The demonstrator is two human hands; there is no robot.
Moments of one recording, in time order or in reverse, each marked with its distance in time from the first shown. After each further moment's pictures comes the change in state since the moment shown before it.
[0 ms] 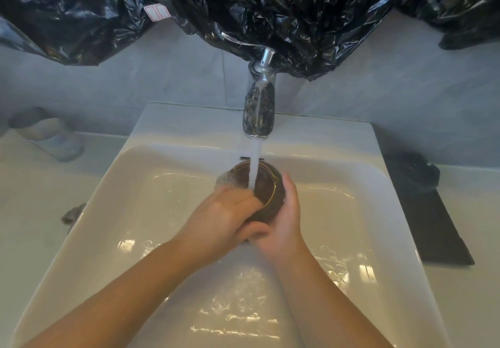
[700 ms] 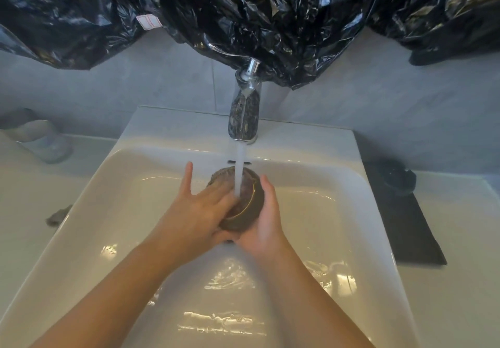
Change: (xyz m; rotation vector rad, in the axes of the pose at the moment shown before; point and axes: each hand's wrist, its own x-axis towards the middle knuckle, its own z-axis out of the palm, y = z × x) left_hand -0.008 -0.006 -0.008 0.345 -0.122 -0.026; right_hand -0.001 0.001 0.003 -0.139 0.045 0.060
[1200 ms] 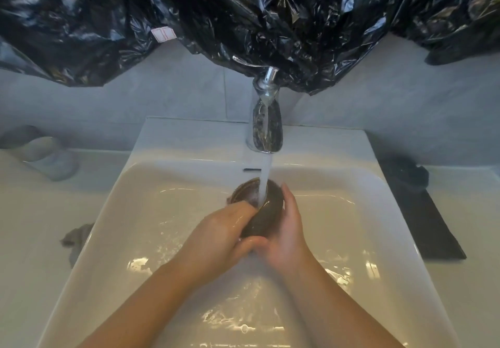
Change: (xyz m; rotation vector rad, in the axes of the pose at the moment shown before) left_hand -0.005 -0.001 0.002 -0.608 0.115 -0.071; right_hand 0.000 0.006 0.015 0.084 0.106 -0.081
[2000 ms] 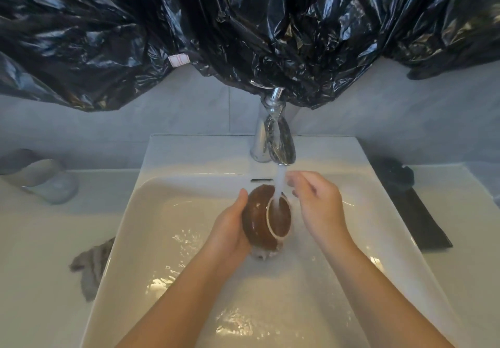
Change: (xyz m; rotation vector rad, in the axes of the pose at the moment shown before) left_hand 0.031 0.012 -0.013 -1.543 0.130 -1.056; right_hand -0.035 -0.036 0.033 -1.181 0.406 -0.875
